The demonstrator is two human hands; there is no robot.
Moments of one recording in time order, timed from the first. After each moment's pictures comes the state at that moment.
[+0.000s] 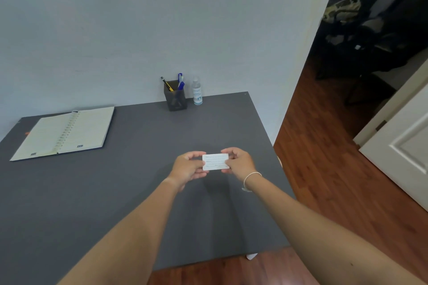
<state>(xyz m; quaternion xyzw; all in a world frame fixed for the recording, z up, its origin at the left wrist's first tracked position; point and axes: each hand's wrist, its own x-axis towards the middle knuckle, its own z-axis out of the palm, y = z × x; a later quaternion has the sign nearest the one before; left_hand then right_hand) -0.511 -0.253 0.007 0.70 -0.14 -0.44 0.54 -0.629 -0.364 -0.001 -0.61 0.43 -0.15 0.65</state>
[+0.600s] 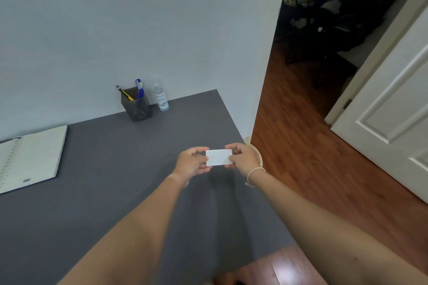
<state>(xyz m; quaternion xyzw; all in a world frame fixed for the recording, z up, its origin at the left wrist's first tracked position) -0.538 -0.350 0.004 0.69 -0.19 -0.48 0.50 -0.668 -0.441 -0.016 -0.57 0.50 -0.21 0.62</state>
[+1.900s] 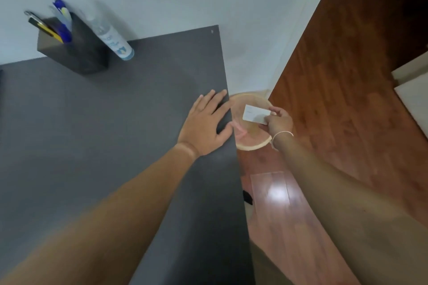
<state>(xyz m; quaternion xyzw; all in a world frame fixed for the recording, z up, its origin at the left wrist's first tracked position) -0.536 -0.523 -0.091 0.80 -0.58 -0.11 0.11 -0.661 -0.670 -0.186 -0.35 0.64 -0.19 0.66</state>
